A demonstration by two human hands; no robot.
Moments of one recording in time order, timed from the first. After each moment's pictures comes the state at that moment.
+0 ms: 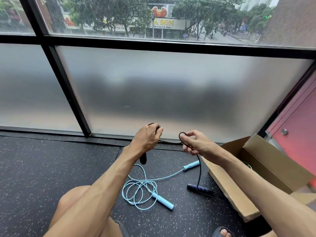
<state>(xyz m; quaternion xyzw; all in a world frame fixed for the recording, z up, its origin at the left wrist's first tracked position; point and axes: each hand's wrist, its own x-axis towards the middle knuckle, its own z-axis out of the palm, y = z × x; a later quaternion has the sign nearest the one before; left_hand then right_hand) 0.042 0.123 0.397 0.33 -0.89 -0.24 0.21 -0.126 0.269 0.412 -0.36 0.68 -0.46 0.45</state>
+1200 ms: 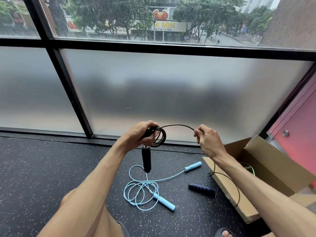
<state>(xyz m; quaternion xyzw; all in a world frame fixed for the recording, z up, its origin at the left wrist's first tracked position) 0.071 0.113 0.428 0.23 -0.63 -0.74 0.11 -0.149 0.272 0.397 -0.50 0.78 -0.39 0.04</state>
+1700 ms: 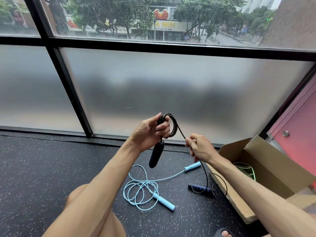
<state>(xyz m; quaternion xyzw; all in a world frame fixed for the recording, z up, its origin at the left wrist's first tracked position) 0.048 0.135 0.435 0.05 -0.41 -0.89 0.17 -0.126 0.271 0.394 -0.46 0.76 -0.37 0.27</state>
